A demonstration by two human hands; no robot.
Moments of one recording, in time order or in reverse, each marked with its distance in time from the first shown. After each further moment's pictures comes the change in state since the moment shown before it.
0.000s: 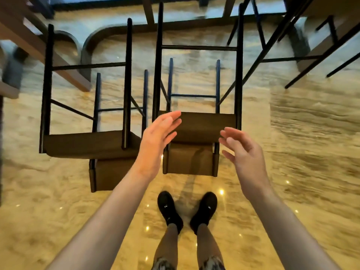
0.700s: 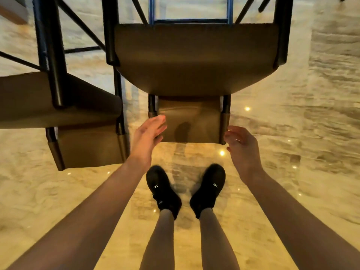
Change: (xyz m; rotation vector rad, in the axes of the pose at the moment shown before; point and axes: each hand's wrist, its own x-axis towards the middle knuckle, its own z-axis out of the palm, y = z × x) left_hand 0.082 -0.337 -0.057 0.004 0.211 -0.463; right_hand 0.142 0.342 -0.013 -0.156 0.164 0.313
